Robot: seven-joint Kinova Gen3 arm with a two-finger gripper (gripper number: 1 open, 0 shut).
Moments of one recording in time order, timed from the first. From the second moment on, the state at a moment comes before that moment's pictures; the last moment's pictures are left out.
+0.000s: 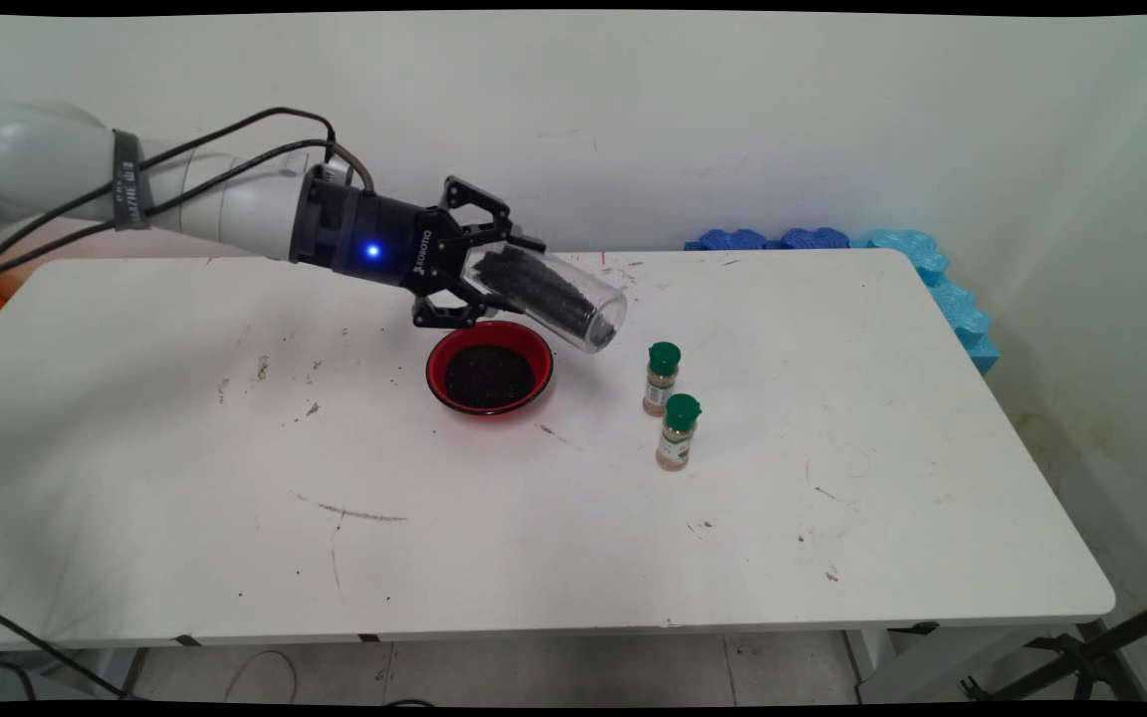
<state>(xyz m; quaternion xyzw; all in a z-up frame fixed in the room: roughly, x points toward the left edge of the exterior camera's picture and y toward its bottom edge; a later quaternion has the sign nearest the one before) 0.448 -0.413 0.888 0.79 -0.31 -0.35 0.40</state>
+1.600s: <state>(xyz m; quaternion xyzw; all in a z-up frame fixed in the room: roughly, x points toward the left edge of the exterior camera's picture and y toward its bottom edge) 0.431 -0.399 0.934 0.41 -0.77 -0.07 0.48</state>
